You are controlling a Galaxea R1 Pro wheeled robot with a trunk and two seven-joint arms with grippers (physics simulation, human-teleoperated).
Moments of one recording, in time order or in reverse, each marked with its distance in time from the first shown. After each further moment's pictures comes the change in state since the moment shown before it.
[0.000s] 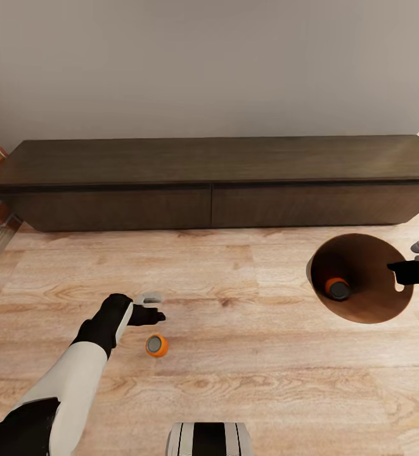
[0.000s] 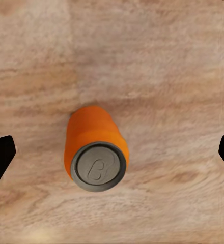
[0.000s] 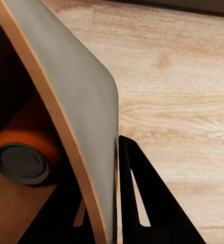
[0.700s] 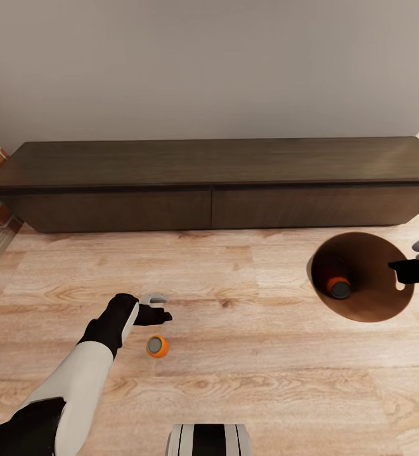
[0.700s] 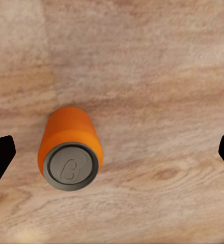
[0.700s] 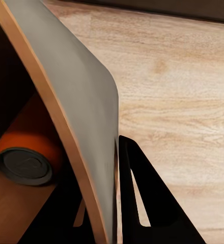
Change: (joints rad) left arm -0.002 -0.031 -0.006 0.003 0.003 0.000 -0.007; right arm -0.002 0.001 -0.005 -0.008 0.002 -0.001 -0.001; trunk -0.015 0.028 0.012
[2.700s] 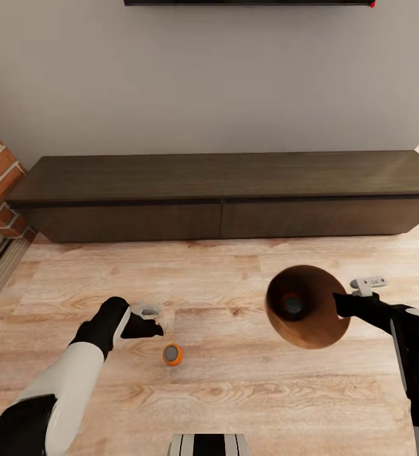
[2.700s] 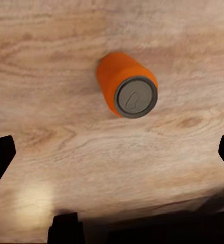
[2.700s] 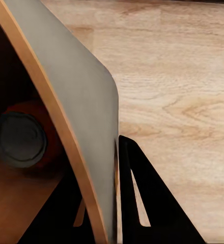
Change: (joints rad) left arm -0.006 0.054 -0.007 0.063 -0.017 0.140 -0.046; right arm 0.188 0.353 0.001 -0.003 -0.016 -0.218 -0.224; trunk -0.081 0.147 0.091
